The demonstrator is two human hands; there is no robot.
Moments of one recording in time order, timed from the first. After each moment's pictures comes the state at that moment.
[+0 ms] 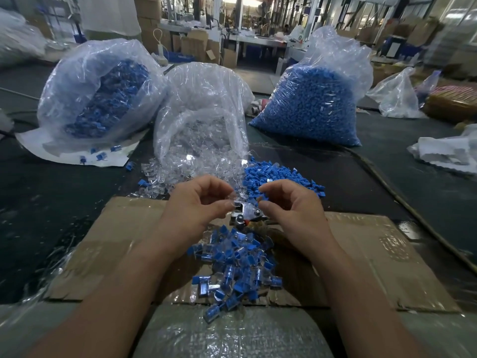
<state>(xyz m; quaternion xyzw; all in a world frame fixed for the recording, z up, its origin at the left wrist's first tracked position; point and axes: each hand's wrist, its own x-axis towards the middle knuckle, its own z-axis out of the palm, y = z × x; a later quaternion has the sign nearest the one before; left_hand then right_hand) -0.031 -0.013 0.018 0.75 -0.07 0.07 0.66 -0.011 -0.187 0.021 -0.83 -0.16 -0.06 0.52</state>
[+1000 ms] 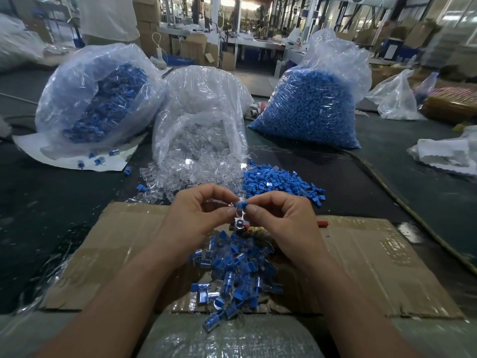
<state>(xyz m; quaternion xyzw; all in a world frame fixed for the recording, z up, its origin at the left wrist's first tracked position) -0.032 -0.017 0.019 0.71 -0.08 0.04 0.70 -0.023 -0.176 0.025 -0.77 -0.18 -0.03 0.62</state>
